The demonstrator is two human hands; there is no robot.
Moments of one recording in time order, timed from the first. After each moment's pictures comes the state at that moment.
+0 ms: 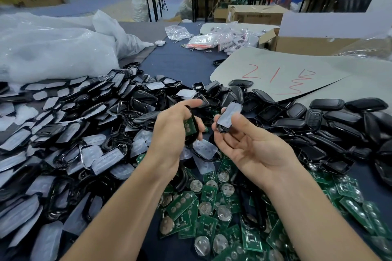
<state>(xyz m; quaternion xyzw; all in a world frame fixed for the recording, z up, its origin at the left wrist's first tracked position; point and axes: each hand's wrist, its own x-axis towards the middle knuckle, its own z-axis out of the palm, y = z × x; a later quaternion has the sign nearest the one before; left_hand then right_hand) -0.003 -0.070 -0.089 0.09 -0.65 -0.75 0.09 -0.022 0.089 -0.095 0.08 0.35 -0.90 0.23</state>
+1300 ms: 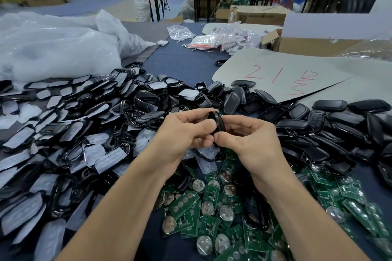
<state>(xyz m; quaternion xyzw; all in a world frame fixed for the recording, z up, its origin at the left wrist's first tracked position) -0.008 -0.079 -0.093 0.05 -0.65 -0.76 -0.04 -0.021 0.084 -0.107 -0.07 0.70 -0.71 0.00</state>
